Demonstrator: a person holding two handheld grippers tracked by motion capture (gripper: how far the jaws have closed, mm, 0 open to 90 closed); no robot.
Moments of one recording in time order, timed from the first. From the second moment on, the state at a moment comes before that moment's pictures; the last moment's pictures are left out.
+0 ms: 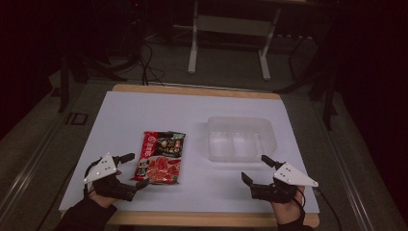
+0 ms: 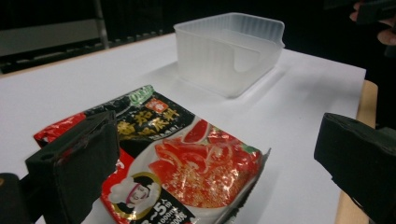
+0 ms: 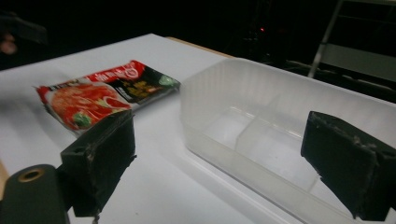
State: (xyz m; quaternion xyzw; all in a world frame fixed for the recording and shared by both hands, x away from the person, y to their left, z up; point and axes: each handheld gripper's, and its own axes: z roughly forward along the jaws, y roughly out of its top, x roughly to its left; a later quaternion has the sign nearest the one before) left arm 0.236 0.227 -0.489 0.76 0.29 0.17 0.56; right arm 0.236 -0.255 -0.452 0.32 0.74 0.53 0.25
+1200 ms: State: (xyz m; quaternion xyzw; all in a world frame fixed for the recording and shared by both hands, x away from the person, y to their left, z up) left arm 0.260 0.212 -0.444 0.77 0.25 0.16 0.56; right arm 0.225 -0.237 -0.438 0.29 0.75 0.54 0.24
